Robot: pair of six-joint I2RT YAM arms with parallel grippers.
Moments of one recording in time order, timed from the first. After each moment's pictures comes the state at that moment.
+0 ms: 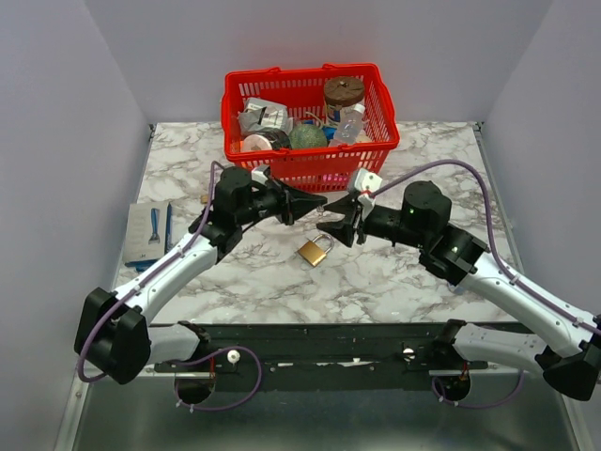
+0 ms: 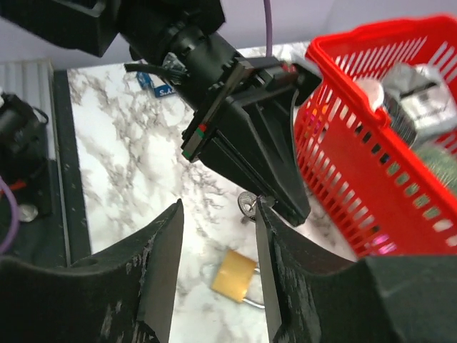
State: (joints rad) left arm -0.53 1.23 0.87 0.17 0.59 -1.90; right arm 0.83 1.04 1.02 -0.11 -0.37 -0.26
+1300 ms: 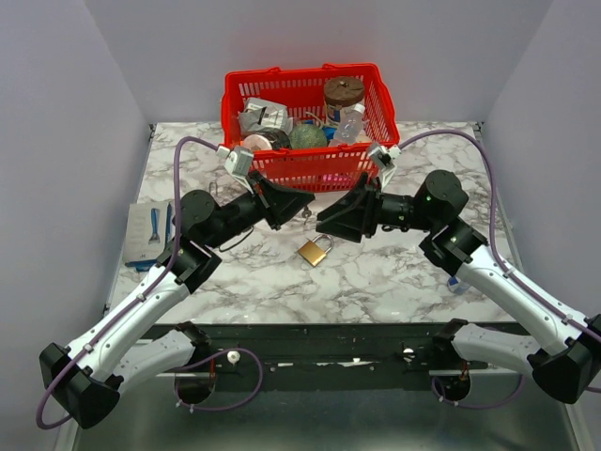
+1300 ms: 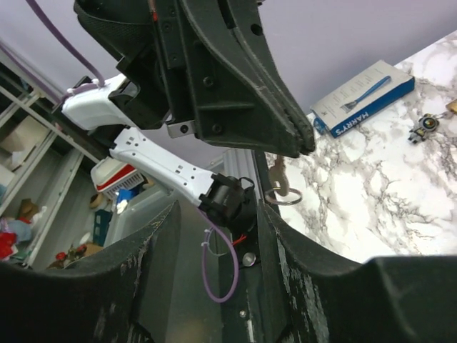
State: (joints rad) left arm -0.65 0.93 0.88 0.25 0.38 -0.64; right arm 0.67 1.07 0.99 0.19 -0.77 0.63
